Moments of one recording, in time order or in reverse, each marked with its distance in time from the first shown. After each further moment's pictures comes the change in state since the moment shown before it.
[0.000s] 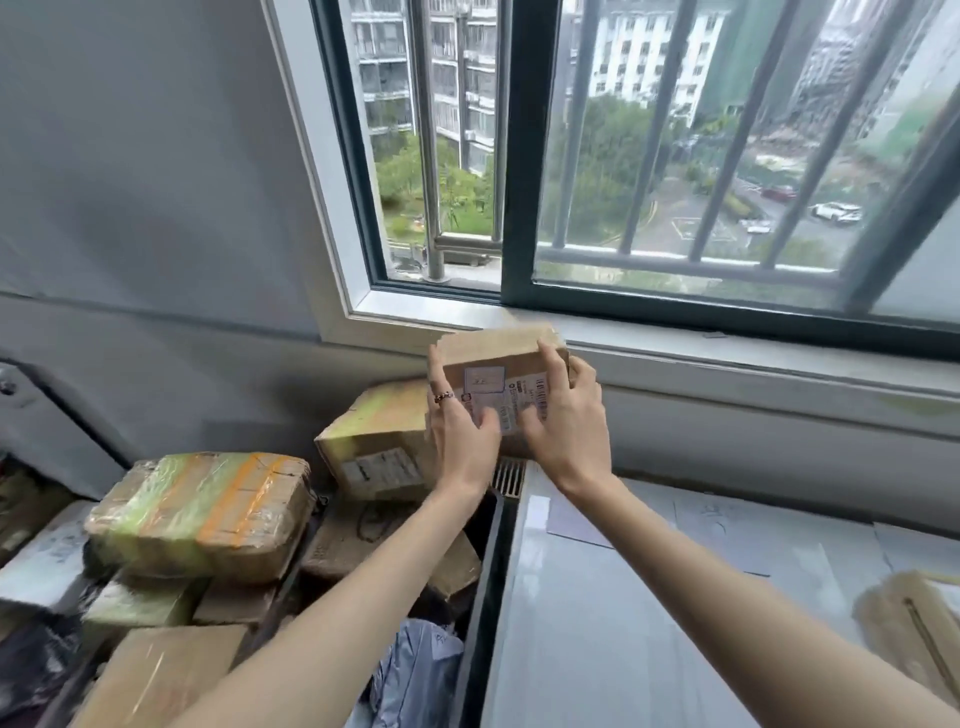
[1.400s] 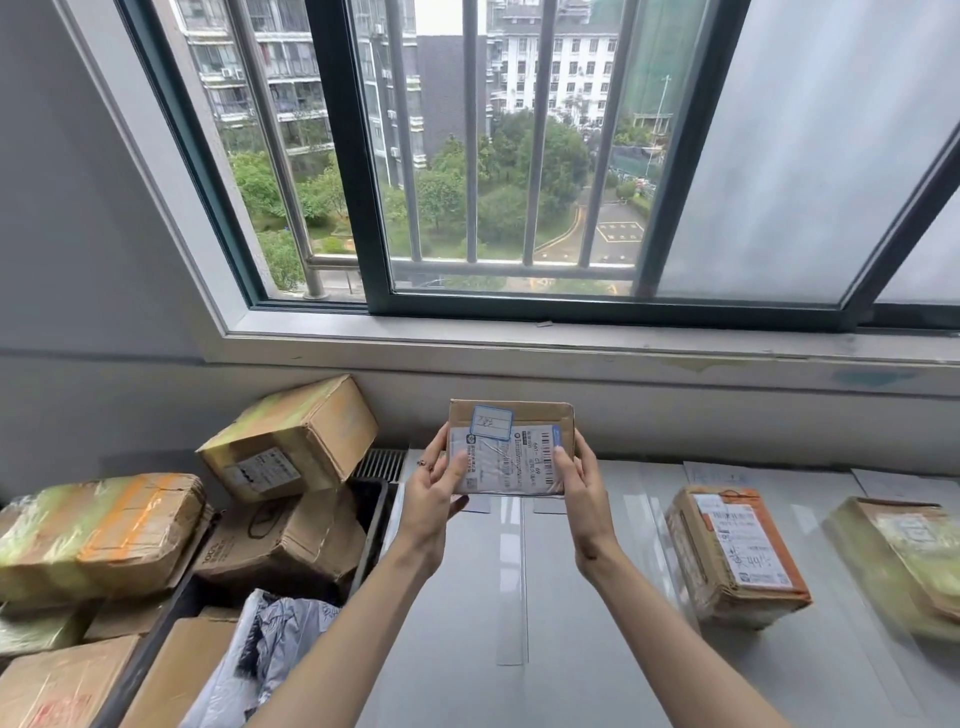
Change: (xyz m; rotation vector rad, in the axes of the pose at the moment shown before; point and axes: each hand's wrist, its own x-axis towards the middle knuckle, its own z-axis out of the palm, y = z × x) left_hand -0.171 0.077 0.084 -0.612 -0.450 -0.392; right_hand -0.140 0.149 -0.177 0.896 0.035 0.541
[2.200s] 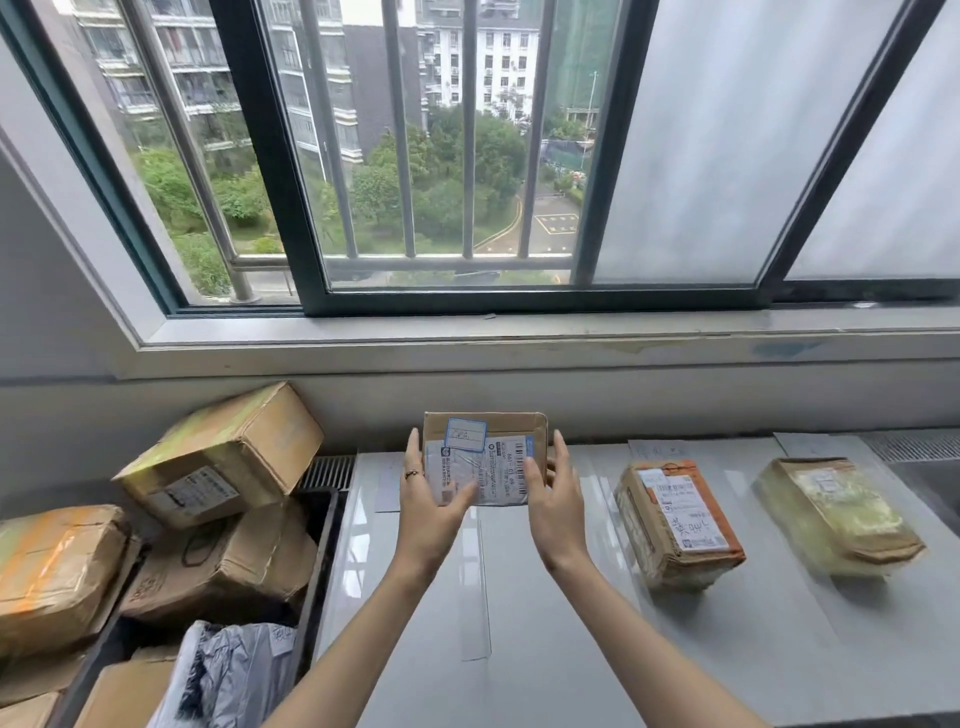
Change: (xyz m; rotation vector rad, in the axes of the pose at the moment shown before) left_hand -0.002 -0.035 0.033 0.336 -0.060 0.174; right_hand -0.016 0.009 -0.020 -0.336 0.212 -0.075
